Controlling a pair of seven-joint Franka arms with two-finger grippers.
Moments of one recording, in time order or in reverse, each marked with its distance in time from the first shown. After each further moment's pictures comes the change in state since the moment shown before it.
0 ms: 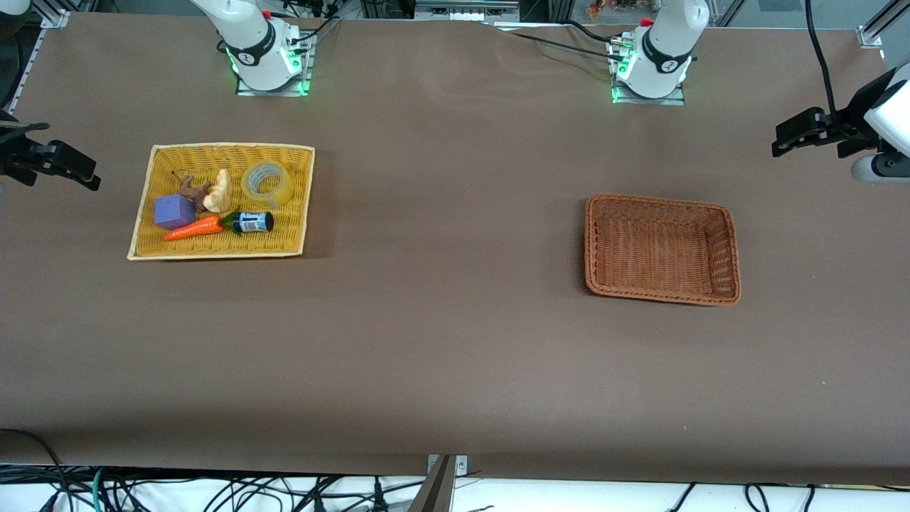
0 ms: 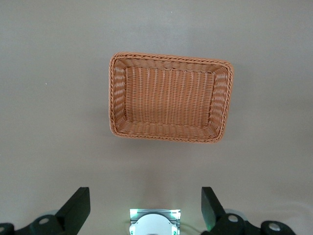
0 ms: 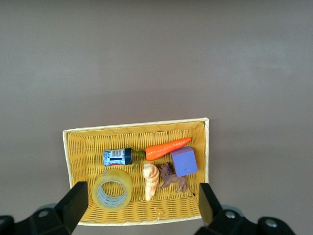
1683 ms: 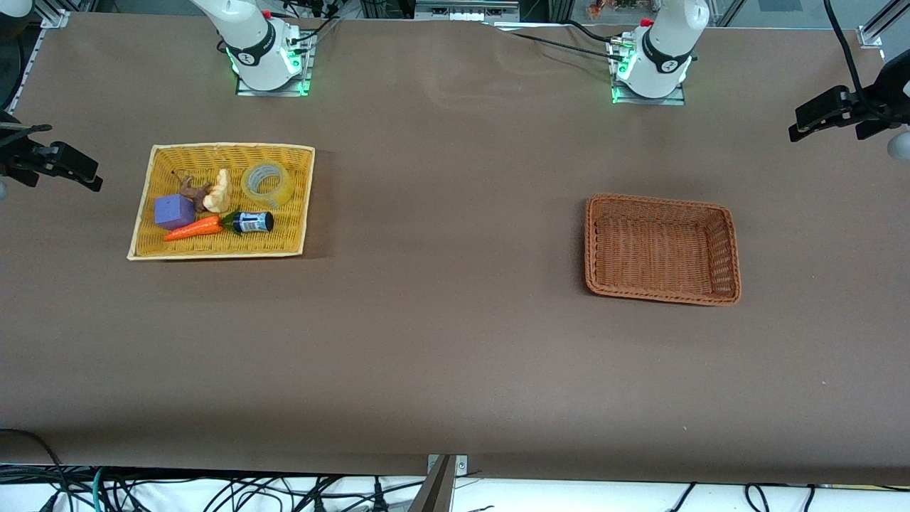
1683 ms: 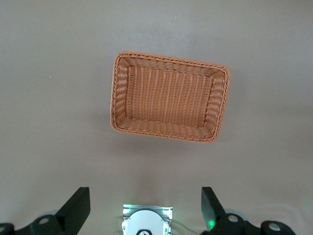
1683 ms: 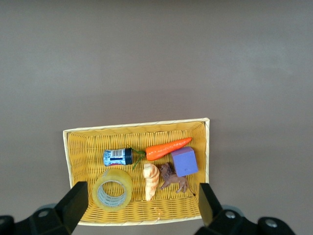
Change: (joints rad) left arm 0.011 -0.016 0.012 0.055 -0.021 -0.050 -0.043; right arm 0.000 0.000 0.002 0.001 0.000 0.000 0.000
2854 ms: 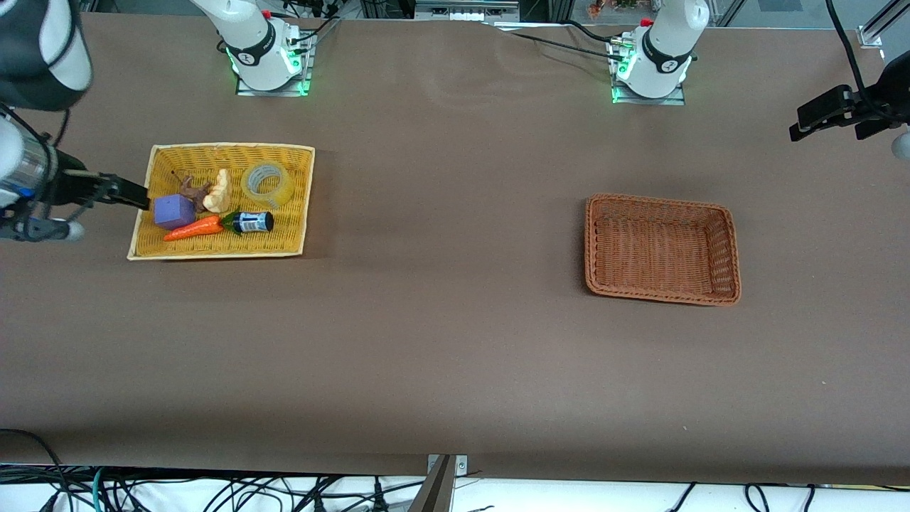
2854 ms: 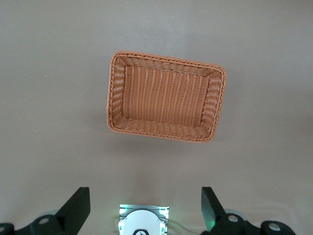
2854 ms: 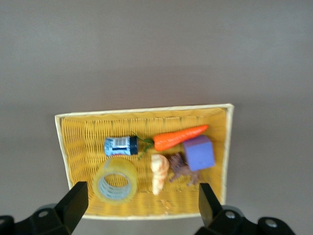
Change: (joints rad) left arm 0.004 0.000 0.005 0.001 -0.020 -0.001 0.000; right arm 0.017 0.109 0.024 -0.115 0.021 0.075 0.041
